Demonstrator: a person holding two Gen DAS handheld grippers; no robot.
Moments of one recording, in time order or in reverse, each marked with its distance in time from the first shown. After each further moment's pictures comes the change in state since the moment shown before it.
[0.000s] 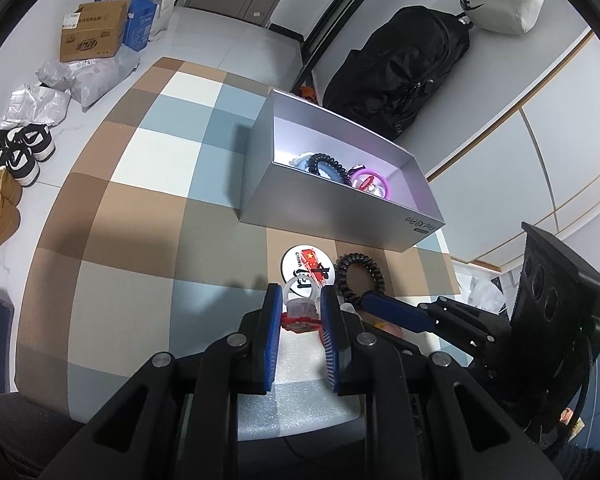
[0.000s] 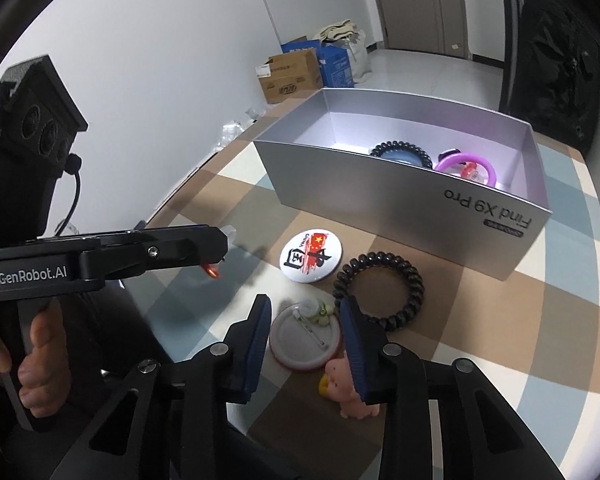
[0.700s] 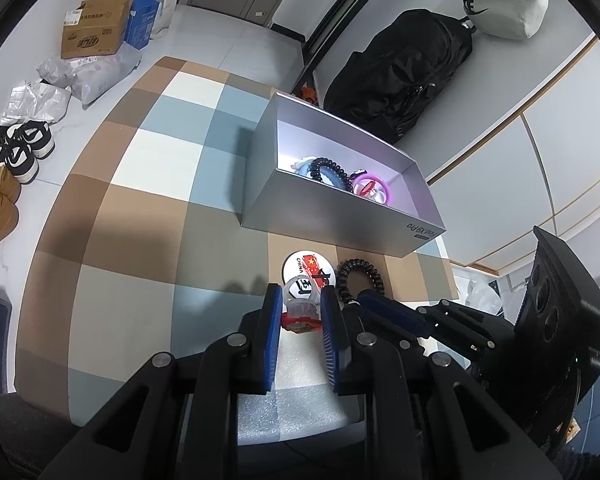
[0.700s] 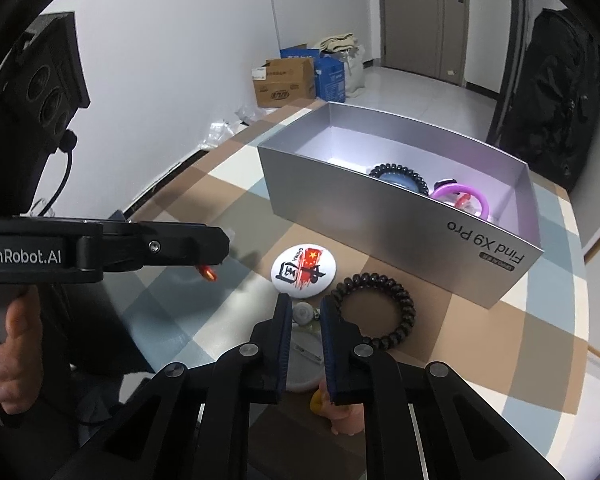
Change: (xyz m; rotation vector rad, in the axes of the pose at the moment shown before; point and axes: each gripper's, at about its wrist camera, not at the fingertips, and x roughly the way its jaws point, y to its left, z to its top) left arm -0.002 0.002 0.004 -0.010 -0.006 -0.010; right arm 0.000 0.011 0.004 -0.079 -0.035 -0.106
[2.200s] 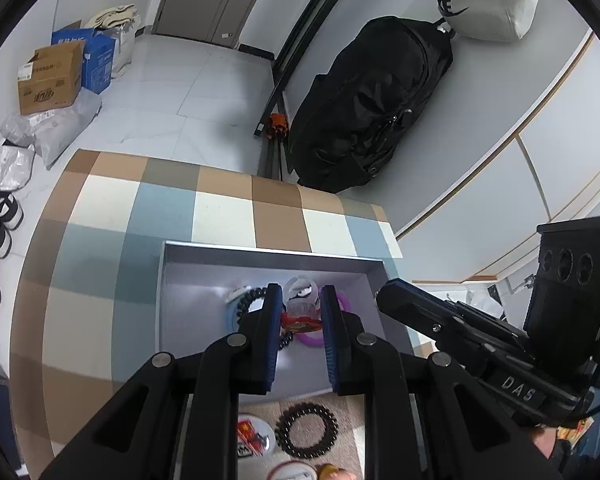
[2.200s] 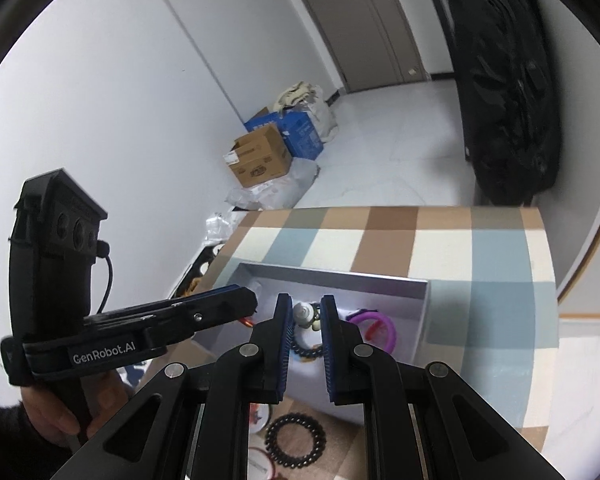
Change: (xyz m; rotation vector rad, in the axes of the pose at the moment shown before) left arm 0.043 -0.049 0.091 0.109 -0.052 -0.024; right arm -0.028 -0.120 0.075 0.345 -0.161 0.152
